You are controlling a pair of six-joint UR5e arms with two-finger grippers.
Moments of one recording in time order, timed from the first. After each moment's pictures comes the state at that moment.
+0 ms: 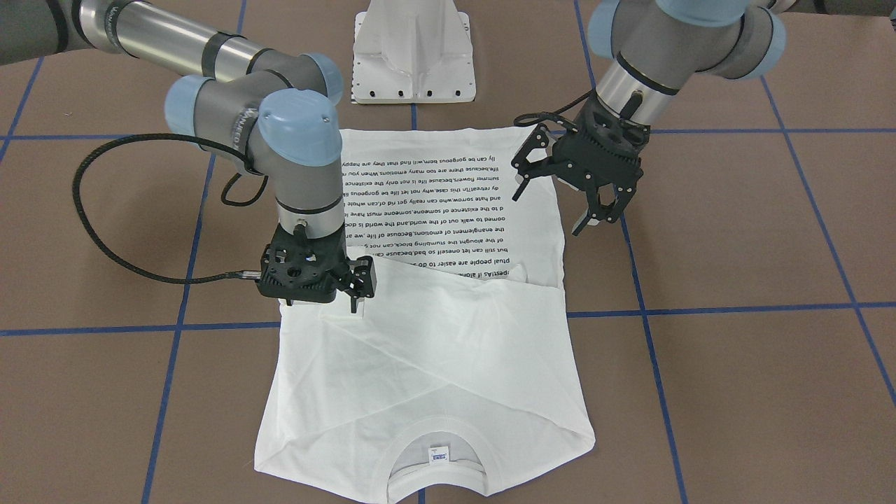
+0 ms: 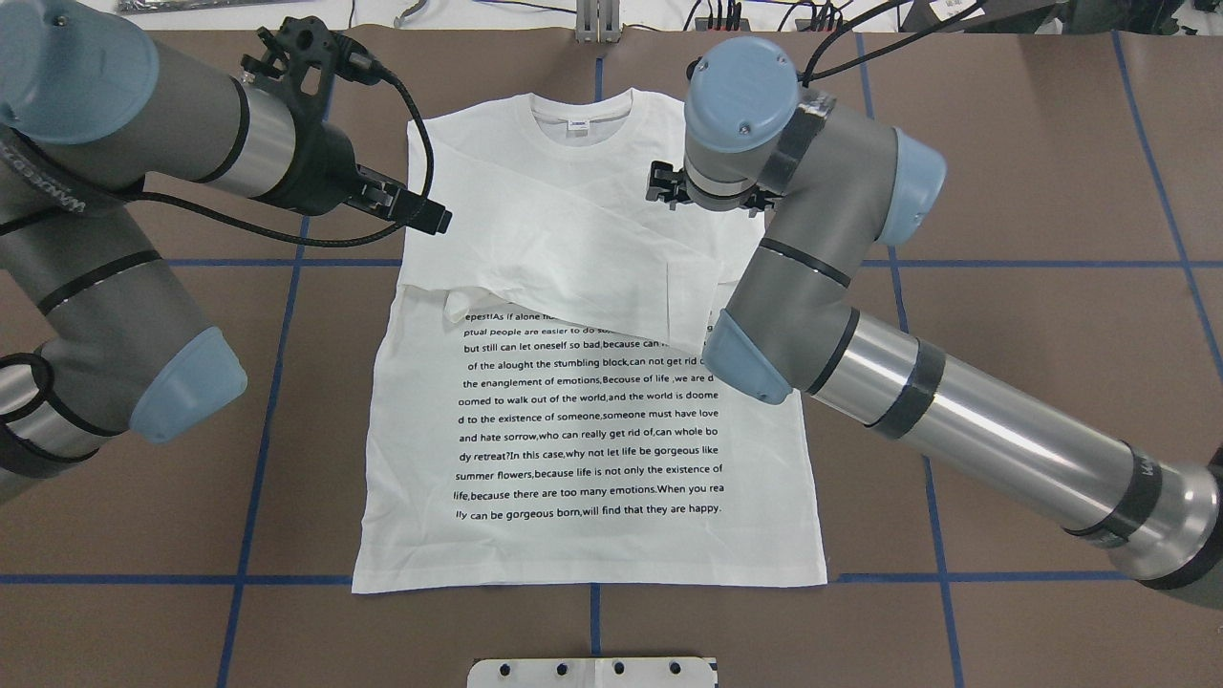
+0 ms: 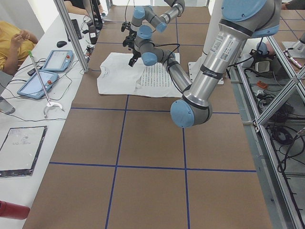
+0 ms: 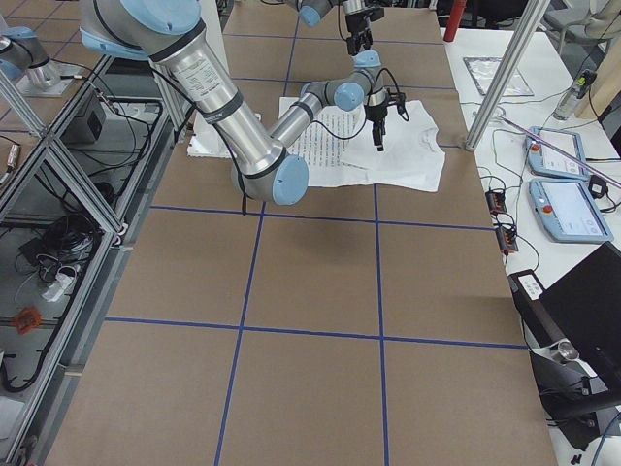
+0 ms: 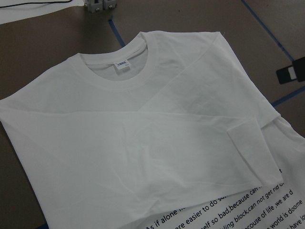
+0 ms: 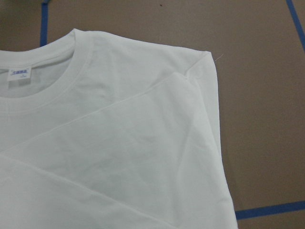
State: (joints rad) left arm -0.82 -2.05 -1.87 -1.94 -2.03 -0.68; right arm 0.67 -0.76 1.44 -1.57 1.69 1.21
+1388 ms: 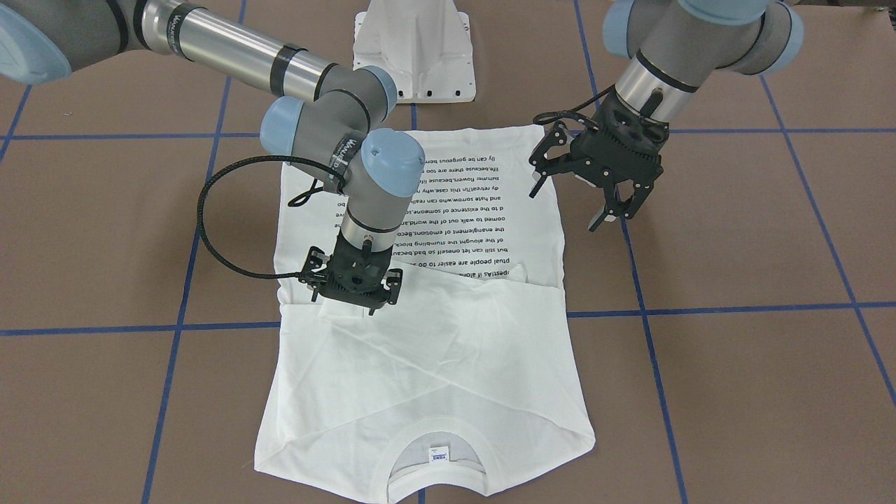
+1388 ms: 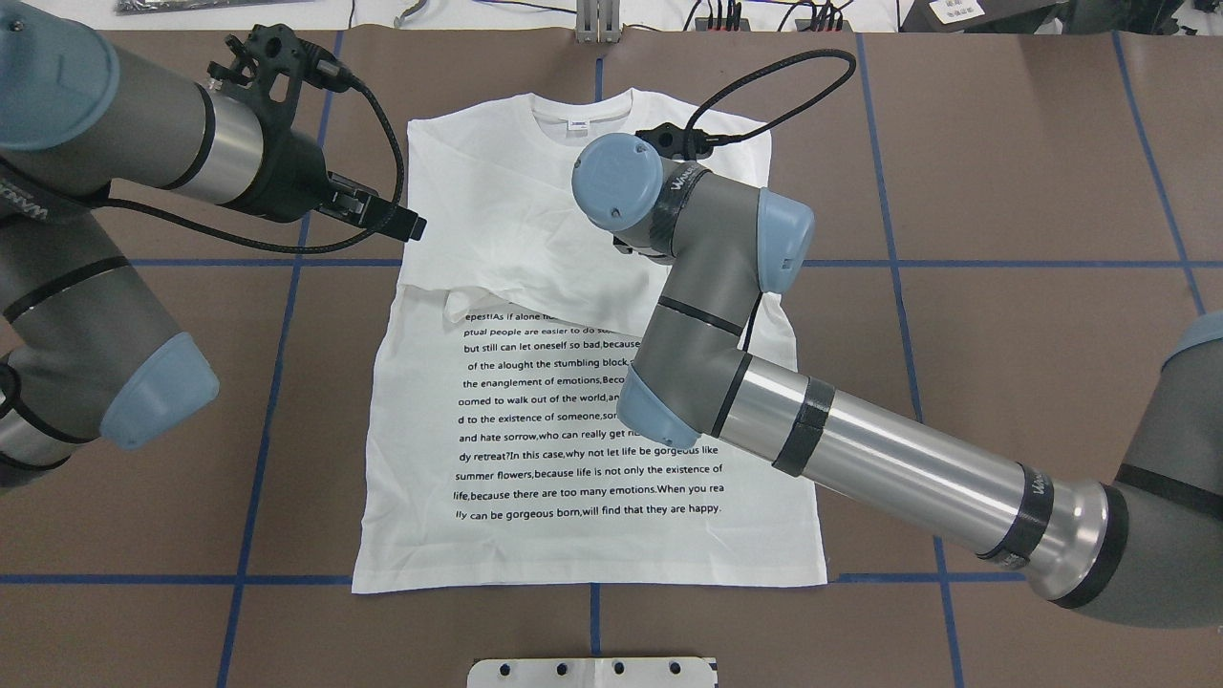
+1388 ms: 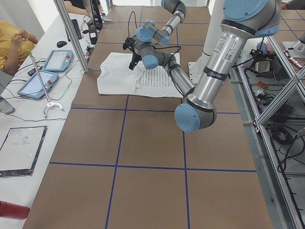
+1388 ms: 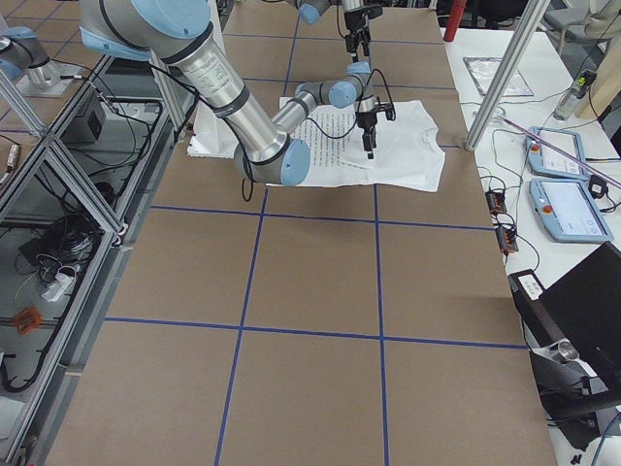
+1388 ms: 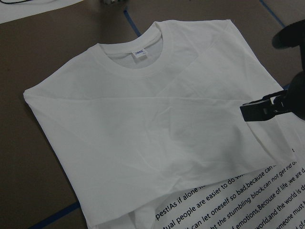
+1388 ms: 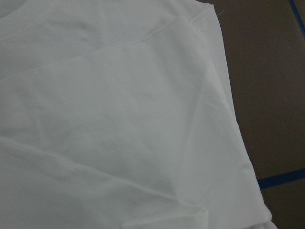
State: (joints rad) left arm -0.83 -2.02 -1.89 -1.94 -2.04 -0.69; right arm 0.58 -0.66 1.27 -1.68 1.56 1.26
